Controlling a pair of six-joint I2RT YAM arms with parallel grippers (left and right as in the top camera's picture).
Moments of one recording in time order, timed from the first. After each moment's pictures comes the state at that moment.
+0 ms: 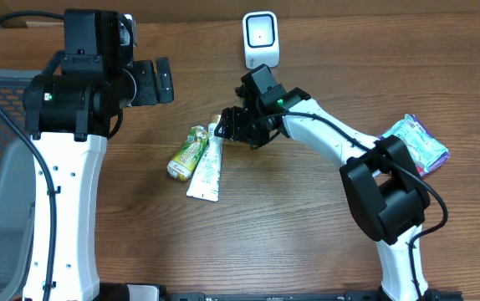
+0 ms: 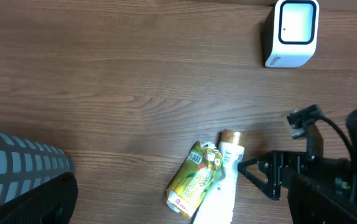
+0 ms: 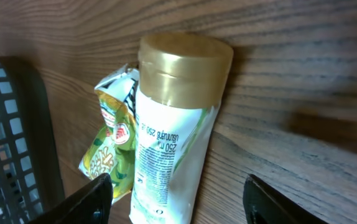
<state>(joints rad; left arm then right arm) -0.08 1.54 1.88 -1.24 -0.07 -0.15 0.59 2.18 1.63 -0.54 -0.51 0.67</state>
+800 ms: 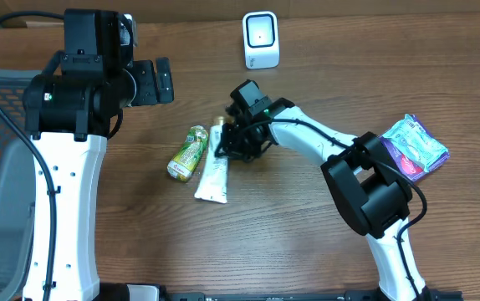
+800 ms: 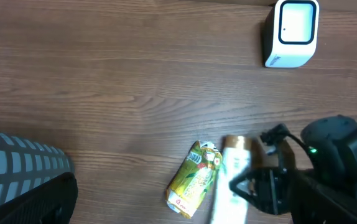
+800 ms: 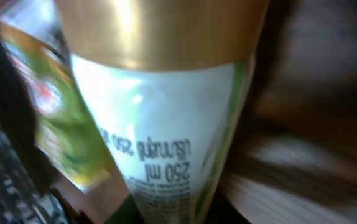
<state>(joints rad) -0.08 1.54 1.88 -1.24 -0.07 -0.15 0.62 2.27 1.63 -0.60 -0.59 0.67</state>
